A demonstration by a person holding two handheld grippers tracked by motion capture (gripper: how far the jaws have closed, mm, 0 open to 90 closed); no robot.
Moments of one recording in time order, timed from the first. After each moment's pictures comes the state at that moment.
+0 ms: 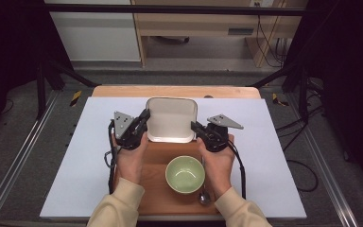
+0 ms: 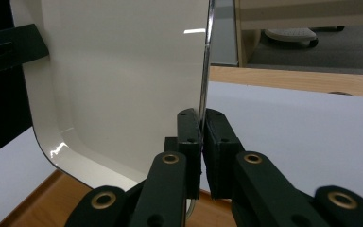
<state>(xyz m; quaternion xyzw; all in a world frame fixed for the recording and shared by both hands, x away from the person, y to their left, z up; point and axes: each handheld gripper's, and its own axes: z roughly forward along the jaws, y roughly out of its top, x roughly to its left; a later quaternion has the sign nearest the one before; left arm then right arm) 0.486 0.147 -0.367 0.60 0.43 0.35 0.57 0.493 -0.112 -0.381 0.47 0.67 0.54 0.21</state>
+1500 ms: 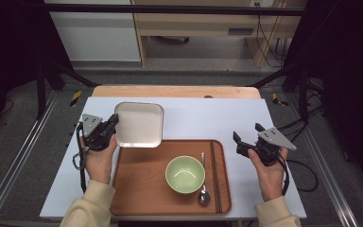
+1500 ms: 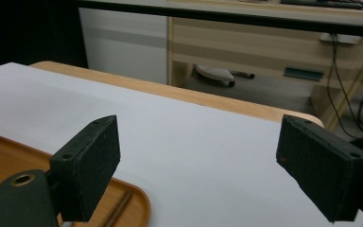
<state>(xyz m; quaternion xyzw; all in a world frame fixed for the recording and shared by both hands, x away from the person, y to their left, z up) 0.483 0.235 -0.384 0.61 0.50 0.35 0.50 0.462 -0.251 -0.405 0.45 0.64 0.49 0.37</state>
